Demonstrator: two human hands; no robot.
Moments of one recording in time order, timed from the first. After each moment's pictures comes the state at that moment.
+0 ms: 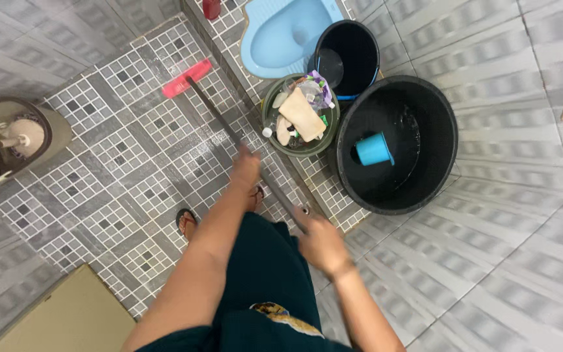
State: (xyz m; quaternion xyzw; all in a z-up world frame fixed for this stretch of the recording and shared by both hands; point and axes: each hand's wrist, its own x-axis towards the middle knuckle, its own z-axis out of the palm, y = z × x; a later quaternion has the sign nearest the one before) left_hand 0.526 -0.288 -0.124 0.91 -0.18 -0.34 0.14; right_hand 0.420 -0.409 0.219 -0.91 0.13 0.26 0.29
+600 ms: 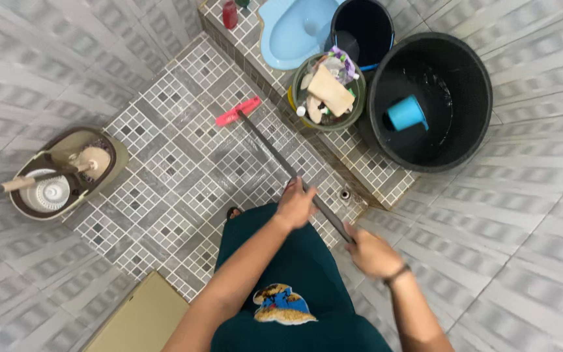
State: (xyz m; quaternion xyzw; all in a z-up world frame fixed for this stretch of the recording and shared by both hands) left_hand 0.409 -0.188 0.017 0.83 -0.34 -0.35 0.26; right_hand 0.325 -0.314 0.249 -0.79 0.30 0.46 0.27
